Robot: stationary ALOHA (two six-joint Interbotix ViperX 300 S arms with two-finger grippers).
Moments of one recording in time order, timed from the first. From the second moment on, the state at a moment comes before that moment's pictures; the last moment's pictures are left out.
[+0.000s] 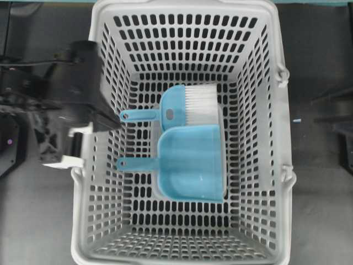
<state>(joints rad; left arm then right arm) -0.08 -0.37 0.27 0.04 0.97 -0.03 0.00 -1.08 1.01 0.02 0.41 0.06</state>
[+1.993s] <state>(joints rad) -0.15 0.08 0.21 0.04 1.05 -0.14 0.00 -1.12 1.10 0.02 0.27 0.07</state>
